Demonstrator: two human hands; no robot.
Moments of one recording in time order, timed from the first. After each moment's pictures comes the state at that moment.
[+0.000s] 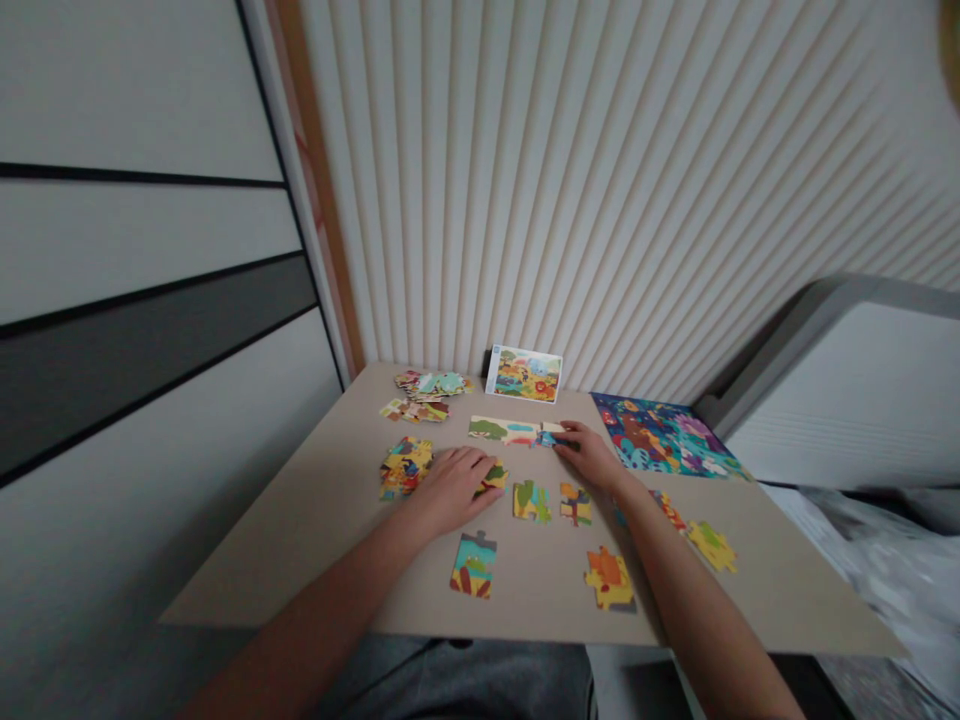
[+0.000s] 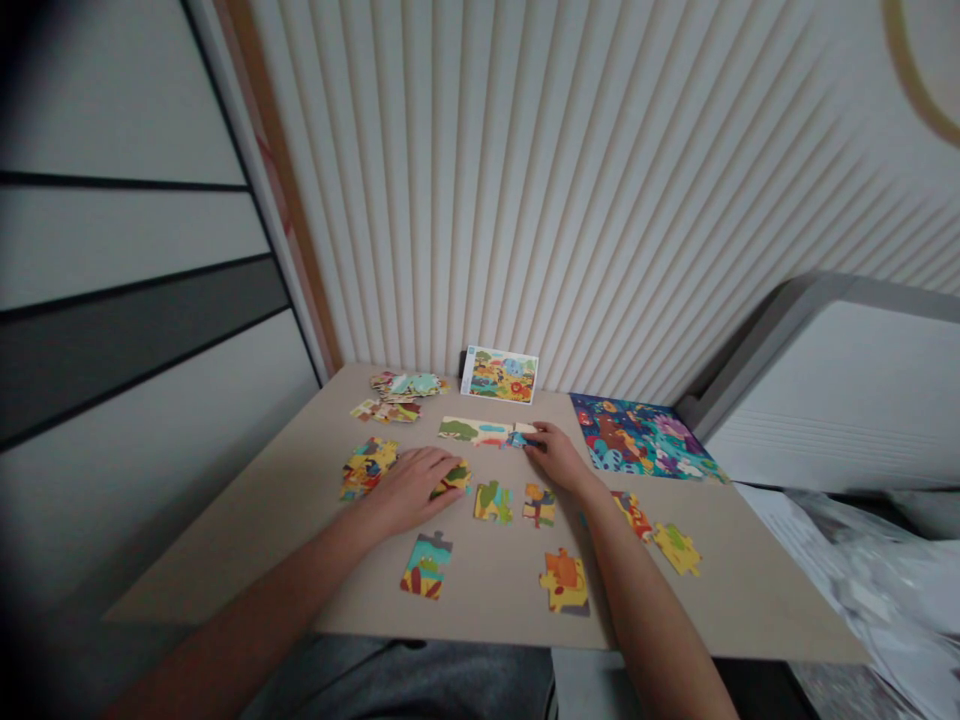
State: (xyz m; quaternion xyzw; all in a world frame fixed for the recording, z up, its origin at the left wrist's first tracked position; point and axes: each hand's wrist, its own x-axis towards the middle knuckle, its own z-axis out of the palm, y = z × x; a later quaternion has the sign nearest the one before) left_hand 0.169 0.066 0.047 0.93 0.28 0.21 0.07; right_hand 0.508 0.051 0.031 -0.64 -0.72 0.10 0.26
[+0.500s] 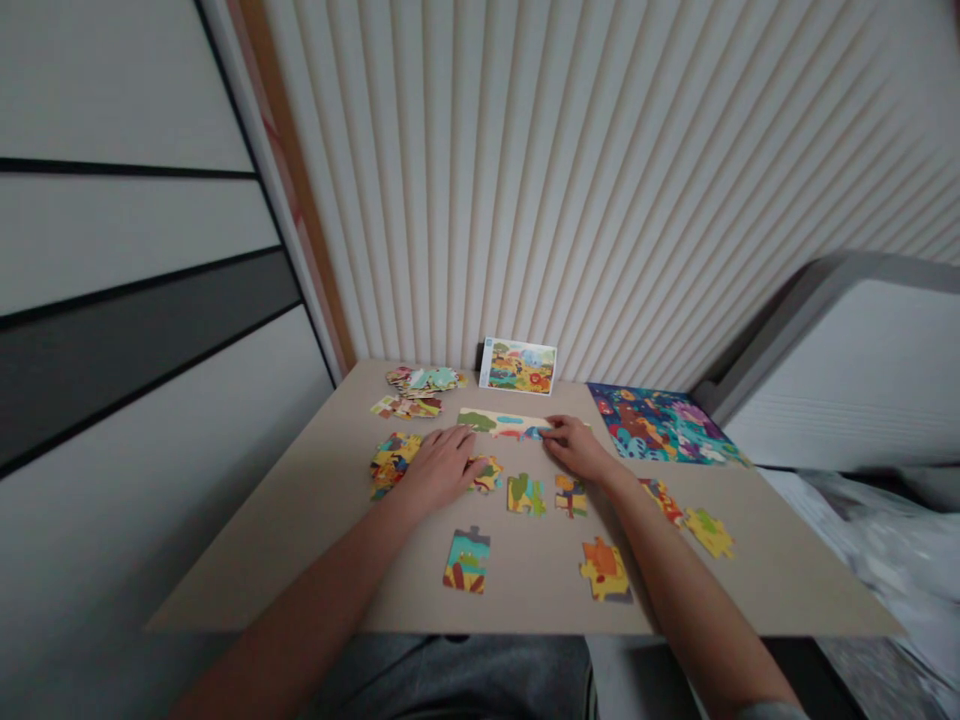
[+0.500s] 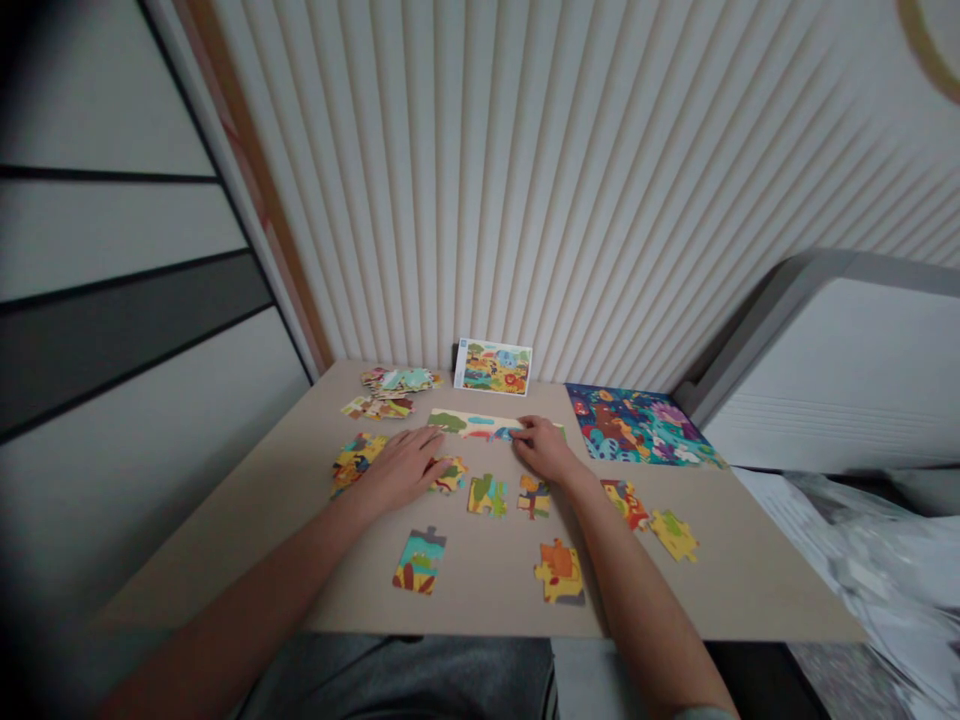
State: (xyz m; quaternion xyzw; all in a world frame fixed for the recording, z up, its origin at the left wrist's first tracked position) left_hand 0.176 0.097 0.030 0.92 0.34 0.20 0.02; right_hand 0.496 0.053 0.029 -0.62 -0.76 0.04 0.19
